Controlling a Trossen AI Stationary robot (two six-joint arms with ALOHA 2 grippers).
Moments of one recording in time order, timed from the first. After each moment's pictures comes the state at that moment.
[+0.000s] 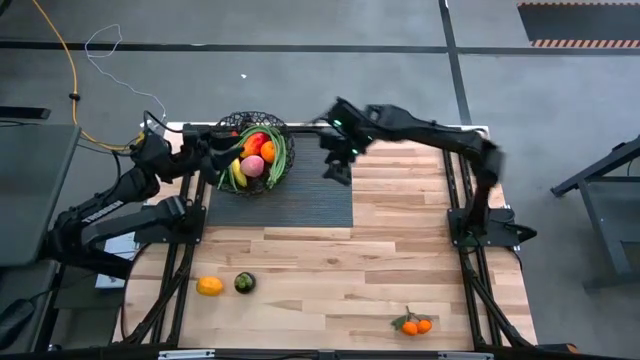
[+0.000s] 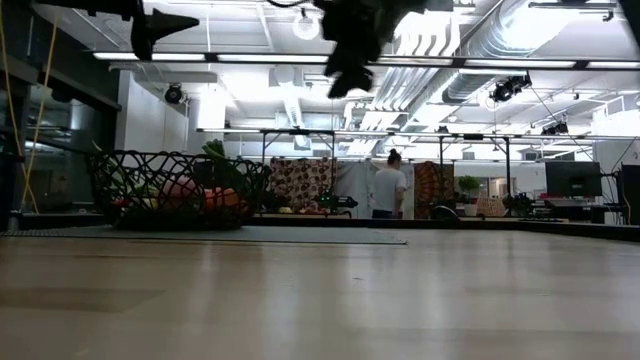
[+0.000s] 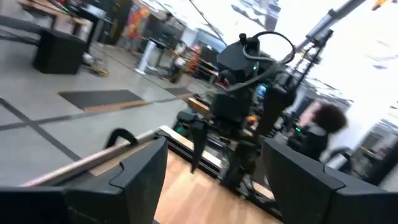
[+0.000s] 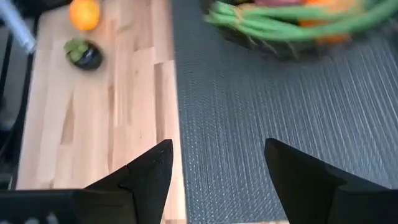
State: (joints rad) left arm 0.67 0.47 0.57 -0.01 0.20 -0.48; right arm -0.34 1.81 1.77 -0.91 -0.35 -0.06
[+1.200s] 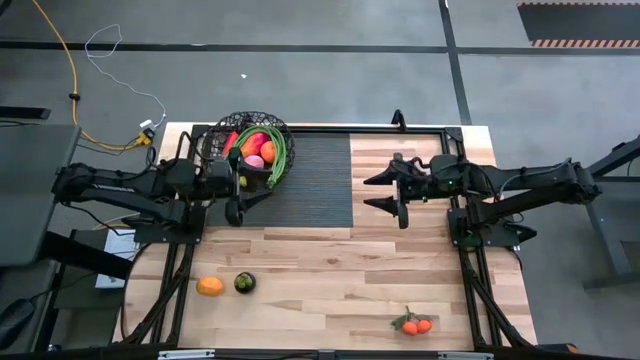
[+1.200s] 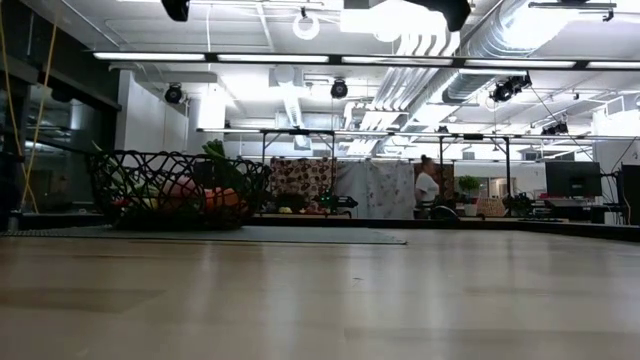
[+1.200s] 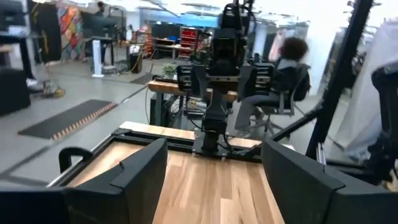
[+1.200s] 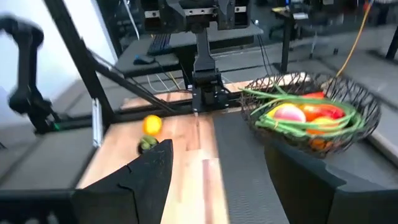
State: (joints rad) left arm 0.04 0.75 0.65 0.12 -0.19 -0.10; right arm 0.03 0.97 0.85 -0.06 0.02 0.13
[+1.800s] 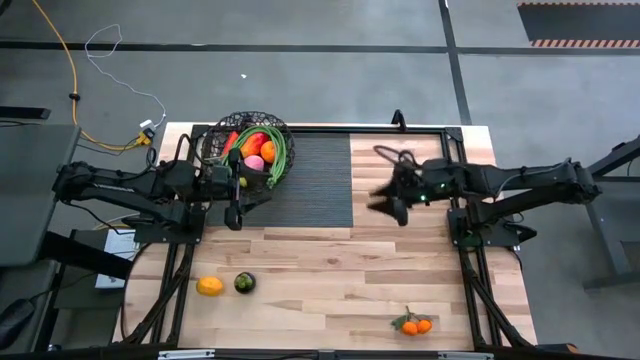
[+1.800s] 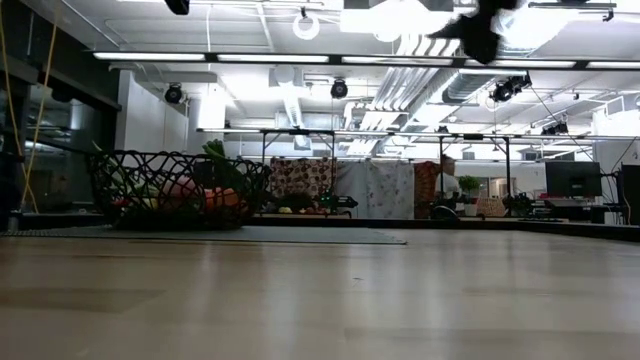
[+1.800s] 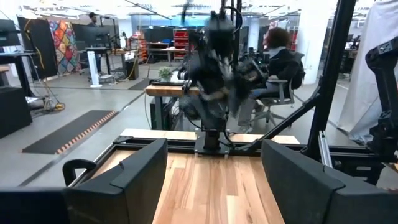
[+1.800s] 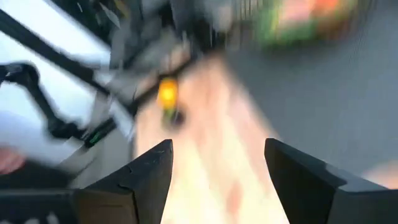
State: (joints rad) left arm 0.02 0.75 0.65 0.12 -0.18 0.00; right arm 0.04 0.97 0.85 -0.29 -0.05 0.67
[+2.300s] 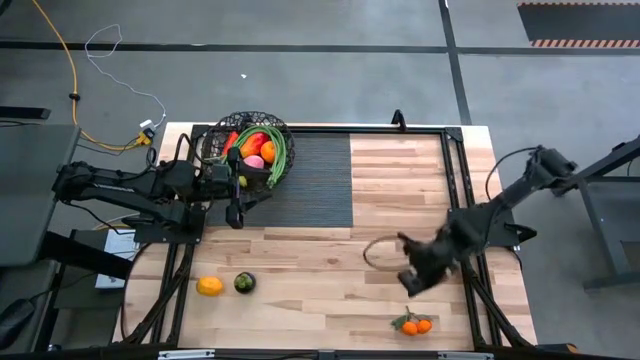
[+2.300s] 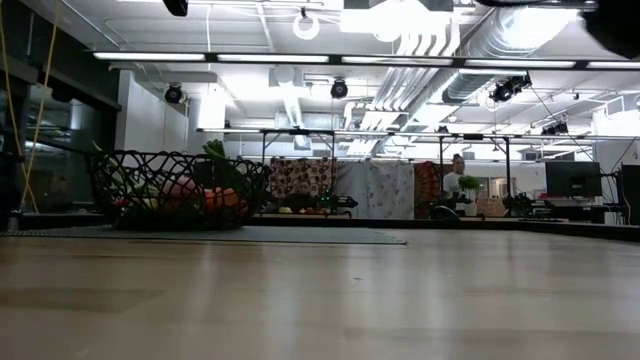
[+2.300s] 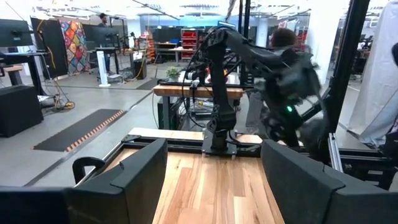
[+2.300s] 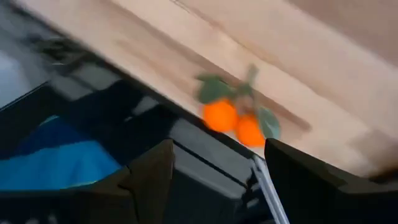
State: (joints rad) left arm 0.02 0.75 0.65 0.12 -0.22 0.00; right arm 0.61 1.23 0.85 -0.64 -0.33 1.79
